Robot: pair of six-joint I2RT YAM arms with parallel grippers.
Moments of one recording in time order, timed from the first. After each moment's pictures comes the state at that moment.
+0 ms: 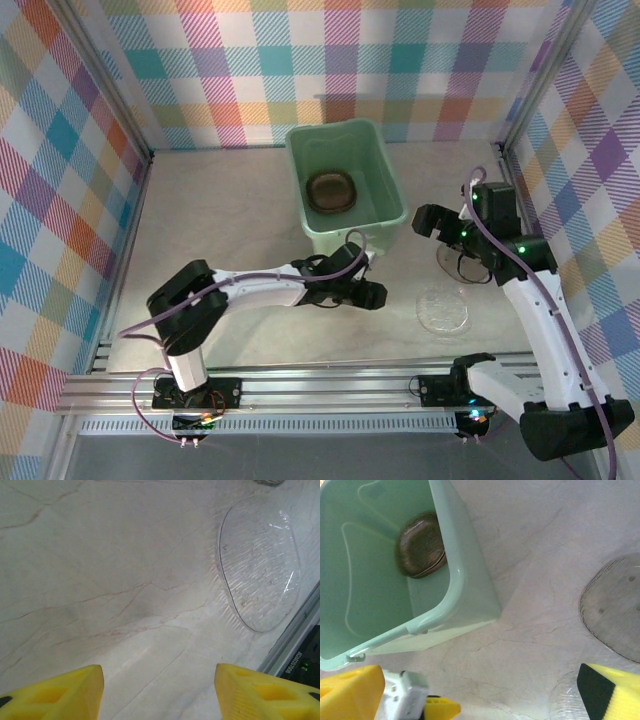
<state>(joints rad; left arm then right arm) -1.02 1.81 1.13 -0.17 0.19 -0.69 0.20 1.00 1.18 -0.93 -0.11 0.49</state>
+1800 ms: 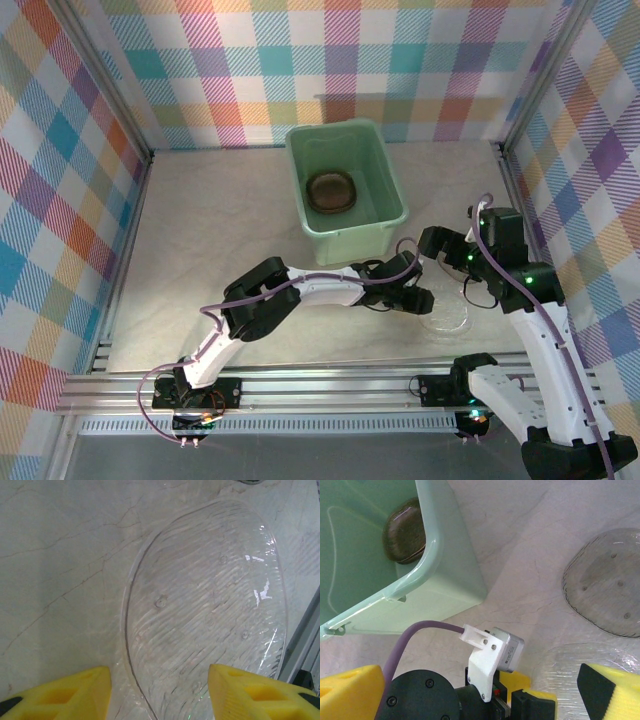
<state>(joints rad) -1.12 2.24 1.58 -0.17 0.23 -0.81 0.19 0.84 1.05 -0.95 -0.10 0.48</state>
